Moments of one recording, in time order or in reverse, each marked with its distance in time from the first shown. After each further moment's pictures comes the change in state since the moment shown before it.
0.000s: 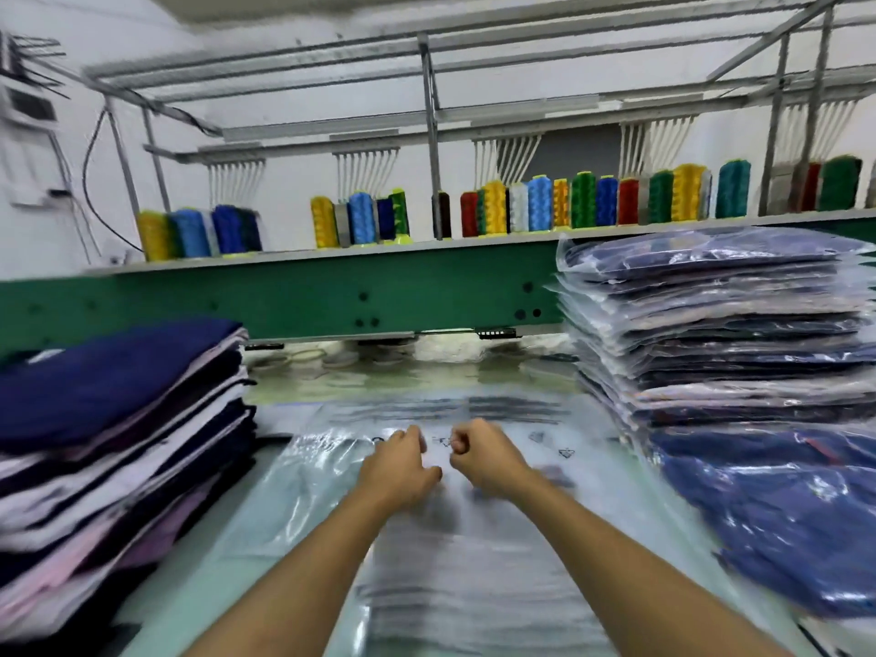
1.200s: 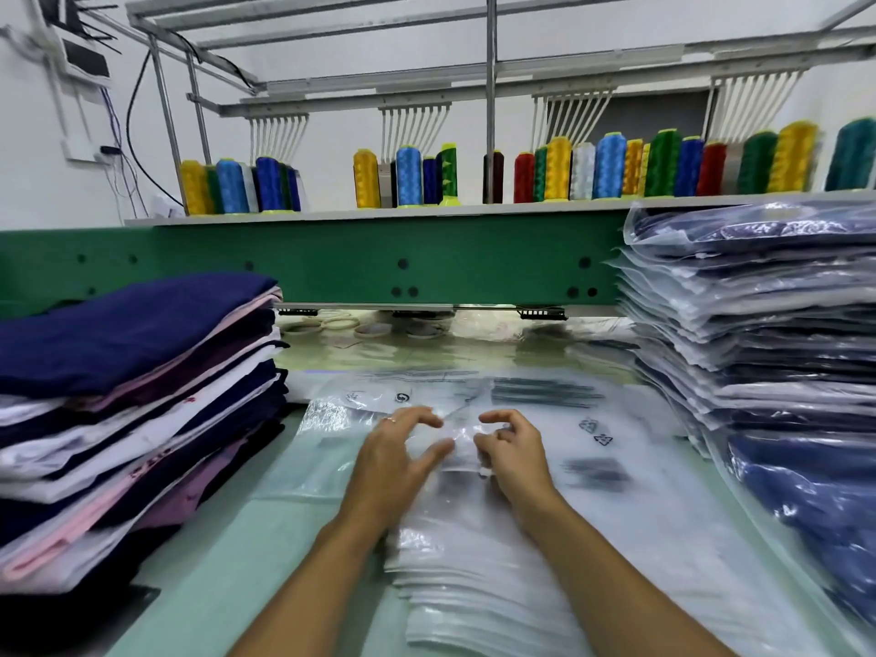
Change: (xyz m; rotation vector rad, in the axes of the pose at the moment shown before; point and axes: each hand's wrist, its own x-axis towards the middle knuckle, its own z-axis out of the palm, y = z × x) left_hand -0.014 -0.068 0.021 -0.433 0.449 0.271; right_hand 0.013 0.009 0.068 0.843 0.202 0.215
